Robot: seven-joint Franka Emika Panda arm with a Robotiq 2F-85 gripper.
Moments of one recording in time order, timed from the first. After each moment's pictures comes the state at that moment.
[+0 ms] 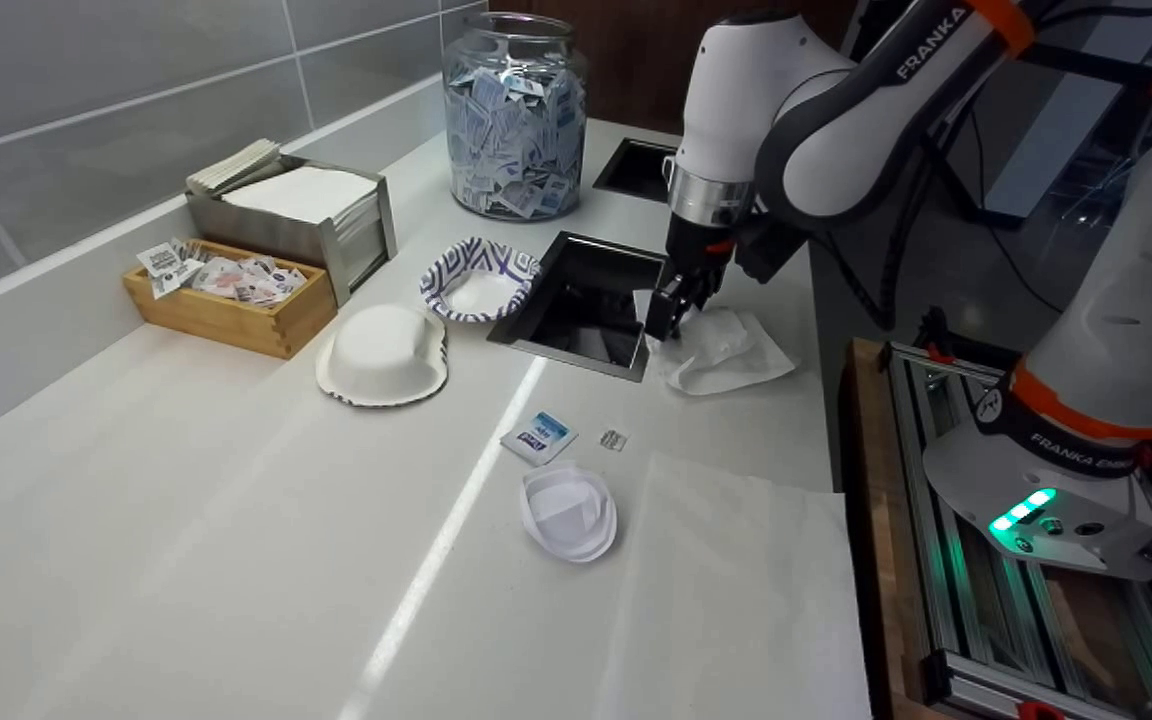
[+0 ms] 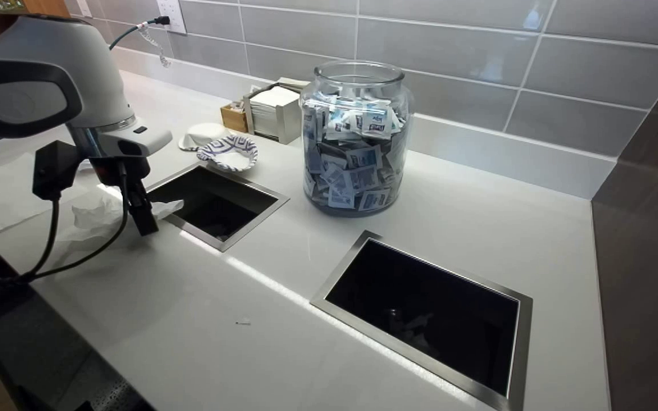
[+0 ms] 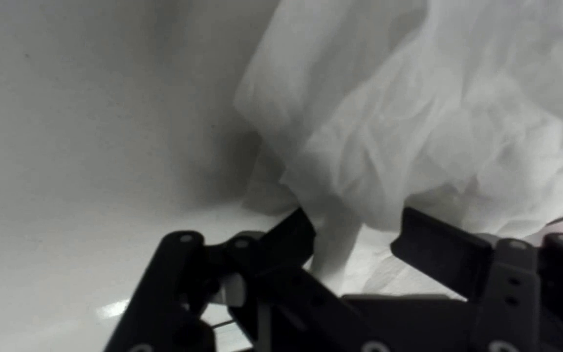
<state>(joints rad) -0.09 -0.03 -0.01 -2.74 -0.08 2.70 0.28</state>
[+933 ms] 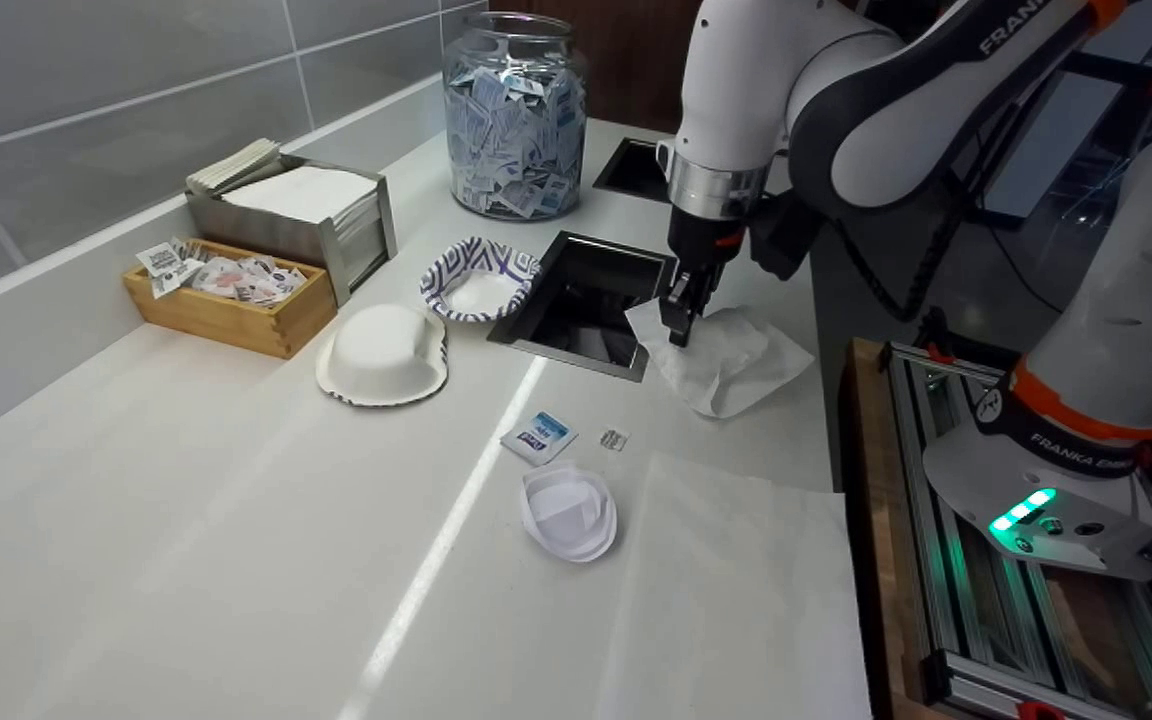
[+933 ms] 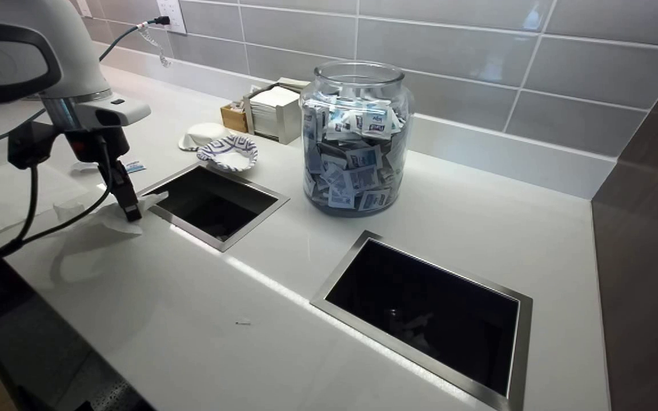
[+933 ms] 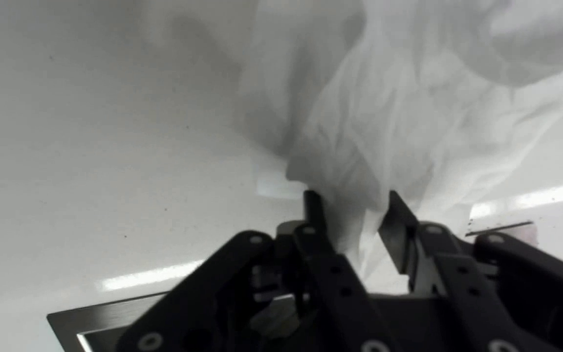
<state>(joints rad) -0.04 -0.14 0.05 -2.74 -0.18 2.56 0.37</state>
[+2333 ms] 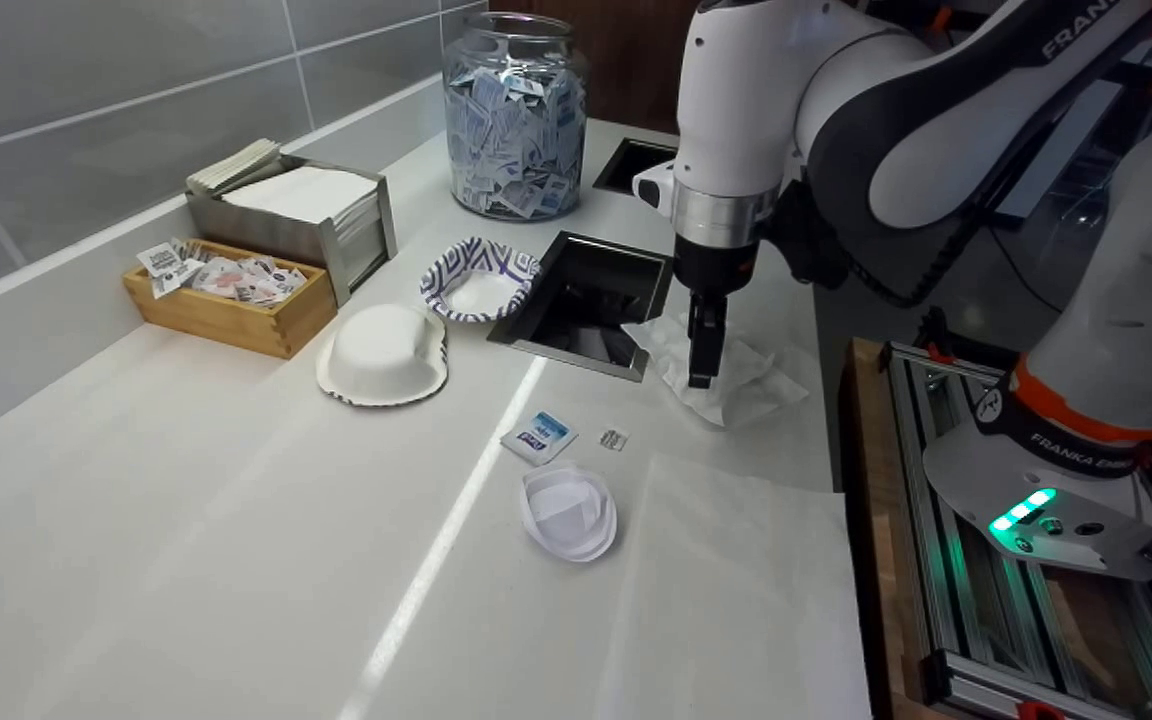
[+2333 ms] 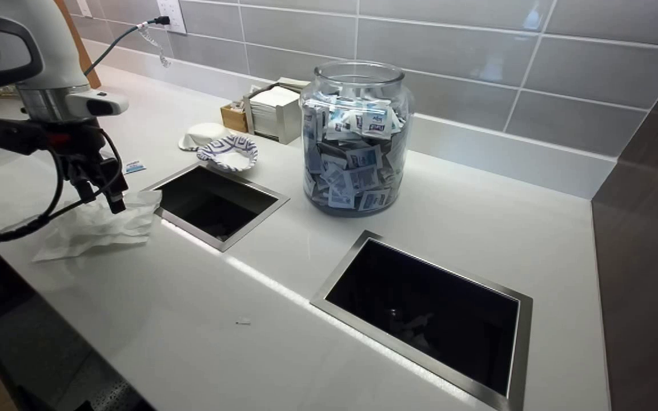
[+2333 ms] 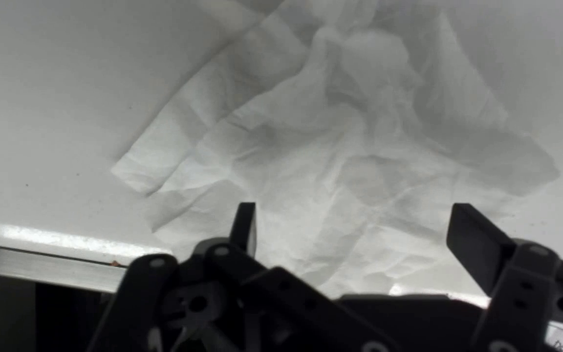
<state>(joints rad) 0.06 -0.16 0.10 -2.74 -0.15 2.47 0.08</state>
